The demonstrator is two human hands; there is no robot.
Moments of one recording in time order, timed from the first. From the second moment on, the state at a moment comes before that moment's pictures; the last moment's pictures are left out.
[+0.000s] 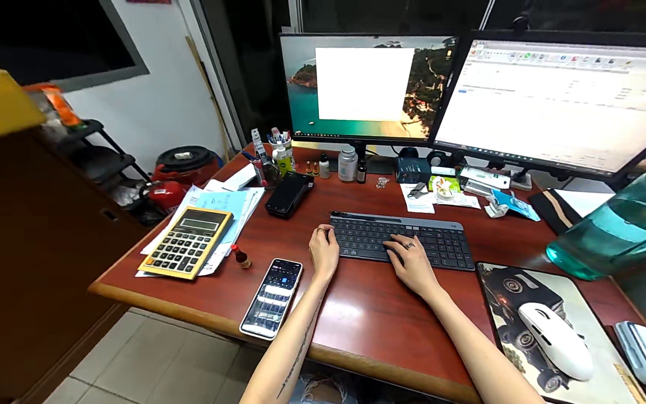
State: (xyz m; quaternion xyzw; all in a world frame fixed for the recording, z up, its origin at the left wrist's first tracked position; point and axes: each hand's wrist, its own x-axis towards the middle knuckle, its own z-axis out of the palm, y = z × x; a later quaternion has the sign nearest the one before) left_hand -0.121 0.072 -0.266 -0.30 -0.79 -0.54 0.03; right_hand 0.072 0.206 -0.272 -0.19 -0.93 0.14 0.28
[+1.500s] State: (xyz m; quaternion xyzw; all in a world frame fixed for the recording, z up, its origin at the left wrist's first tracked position) left_hand -0.104 0.071 -0.266 -0.50 -0.76 -0.43 0.05; right_hand 0.031 0.179 -0.263 -0.25 -0.92 0.07 0.28
